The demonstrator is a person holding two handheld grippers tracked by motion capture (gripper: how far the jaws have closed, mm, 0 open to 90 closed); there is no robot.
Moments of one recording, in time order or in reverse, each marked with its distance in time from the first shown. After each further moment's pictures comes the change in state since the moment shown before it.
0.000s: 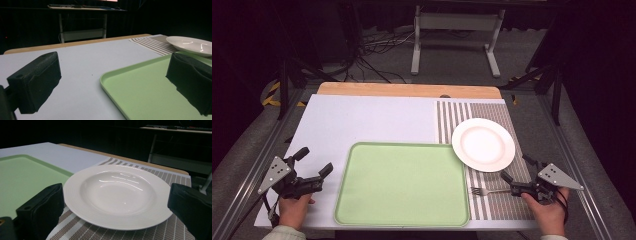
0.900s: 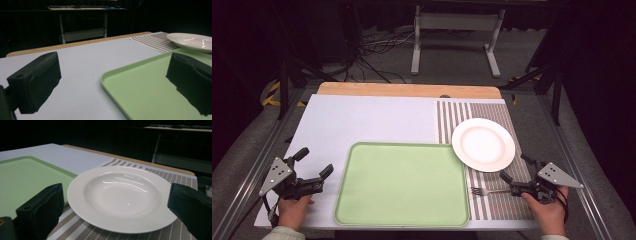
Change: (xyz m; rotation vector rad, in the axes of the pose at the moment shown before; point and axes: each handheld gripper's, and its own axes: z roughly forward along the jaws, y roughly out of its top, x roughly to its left) left arm -0.003 0.000 0.000 0.008 0.002 0.027; right arm 0.000 0.004 0.003 0.001 0.031 0.007
